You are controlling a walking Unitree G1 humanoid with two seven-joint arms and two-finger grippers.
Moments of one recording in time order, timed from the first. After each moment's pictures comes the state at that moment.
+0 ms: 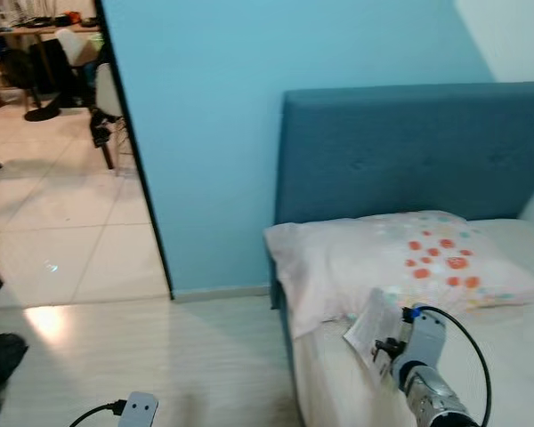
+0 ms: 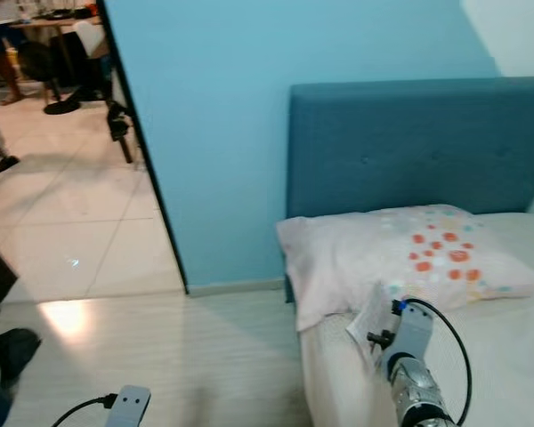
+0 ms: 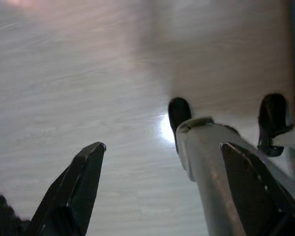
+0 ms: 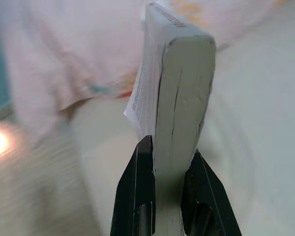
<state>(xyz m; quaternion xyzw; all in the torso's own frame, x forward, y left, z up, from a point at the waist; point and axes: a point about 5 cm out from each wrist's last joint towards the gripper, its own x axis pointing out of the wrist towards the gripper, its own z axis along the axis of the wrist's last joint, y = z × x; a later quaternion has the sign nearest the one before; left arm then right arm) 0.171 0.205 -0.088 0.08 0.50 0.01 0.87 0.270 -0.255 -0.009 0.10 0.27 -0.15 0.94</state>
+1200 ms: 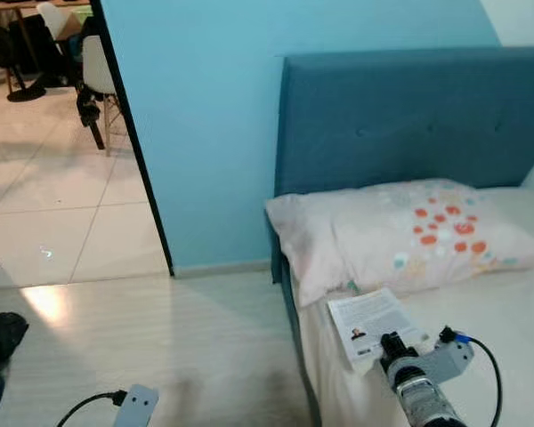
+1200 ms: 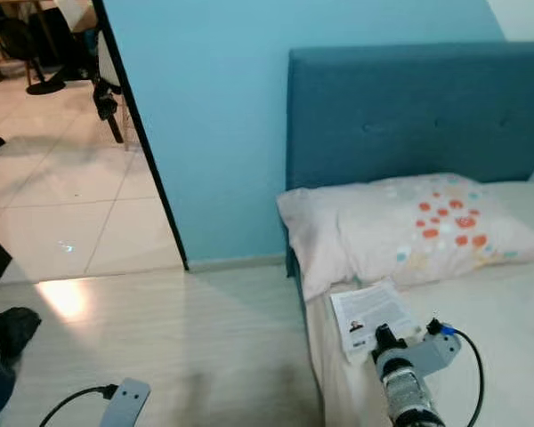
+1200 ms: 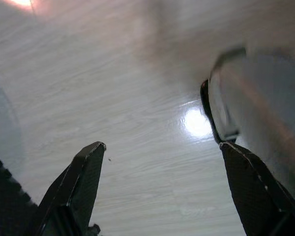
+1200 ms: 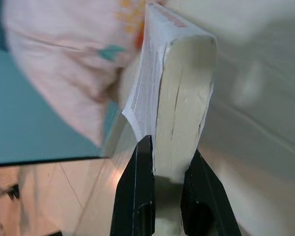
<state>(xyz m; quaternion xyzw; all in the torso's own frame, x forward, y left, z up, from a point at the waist) 0.171 0.218 -0.083 0.14 0.46 -0.02 0.87 0.262 -0.247 -0.018 0.46 0.16 -0.21 0.85</state>
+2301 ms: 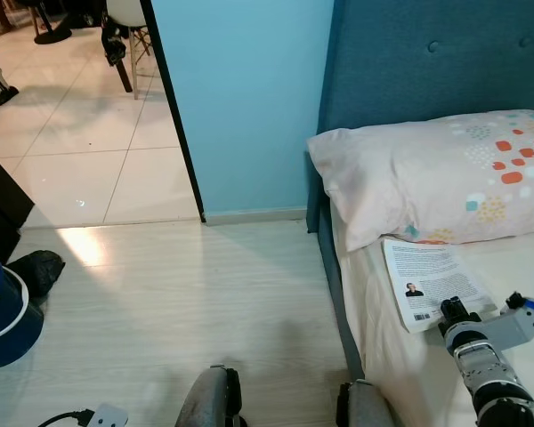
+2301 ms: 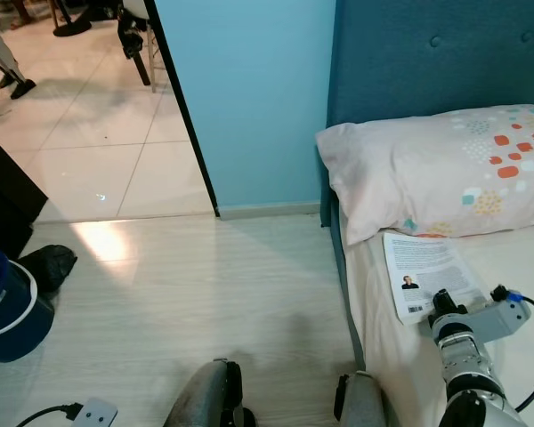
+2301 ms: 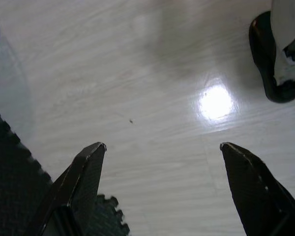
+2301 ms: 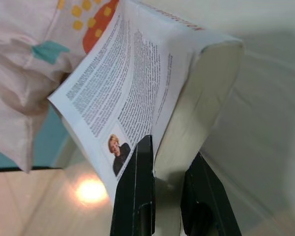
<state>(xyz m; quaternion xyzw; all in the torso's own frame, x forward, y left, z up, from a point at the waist) 0.145 0.256 -0.076 0.17 0.42 -0.02 0.89 0.286 -0.324 0.043 0.38 0.12 -0.25 0.89</state>
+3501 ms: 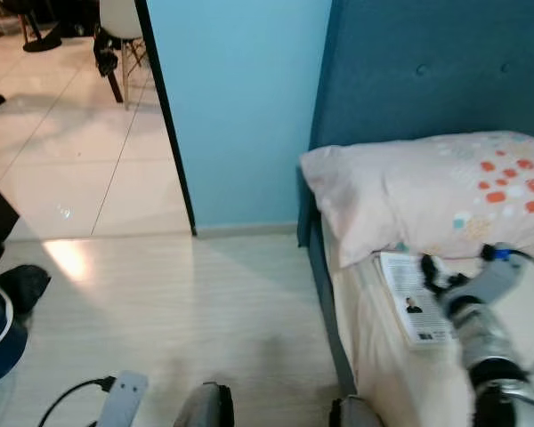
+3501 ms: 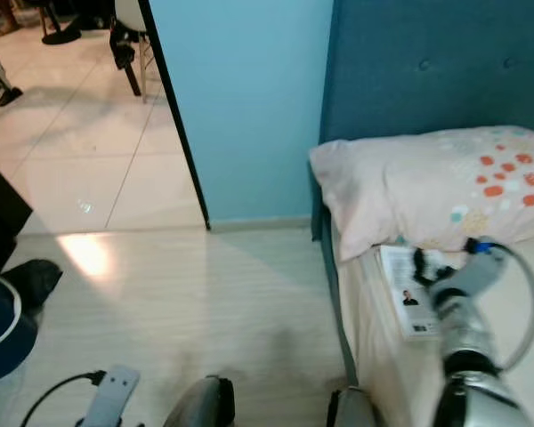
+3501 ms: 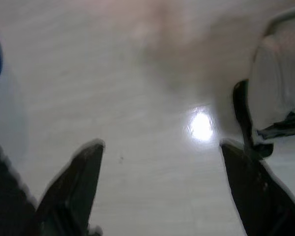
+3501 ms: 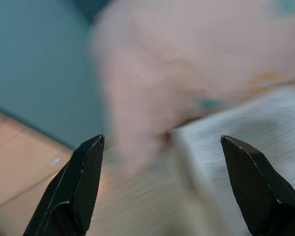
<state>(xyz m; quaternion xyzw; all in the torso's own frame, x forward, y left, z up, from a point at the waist) 0.203 0.235 -0.063 0.13 0.42 0.03 0.90 0.329 -0.271 0.078 0.23 0.06 -0.07 0.97</state>
